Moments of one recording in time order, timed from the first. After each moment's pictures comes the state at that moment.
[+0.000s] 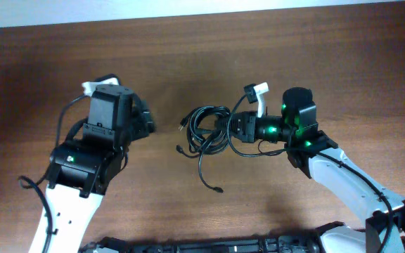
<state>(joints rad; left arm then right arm) -0.33 1.16 1.24 -0.95 -0.25 -0.49 0.27 1.40 0.65 0.31 -0.96 0.68</state>
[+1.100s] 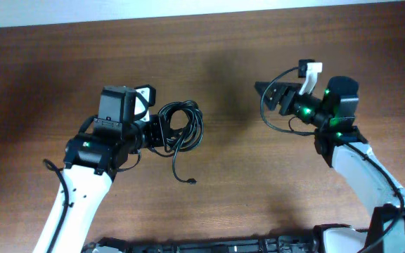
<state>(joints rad) -0.27 1.23 1.08 -0.80 0.29 -0.36 -0.02 1.40 0.68 0.36 -0.76 0.54</state>
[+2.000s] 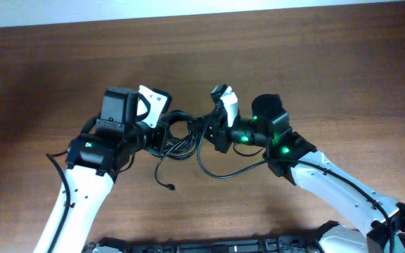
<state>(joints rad) -0.28 1.23 1.07 -0.80 0.24 0.09 0.51 1.39 0.72 0.34 -0.73 0.34</state>
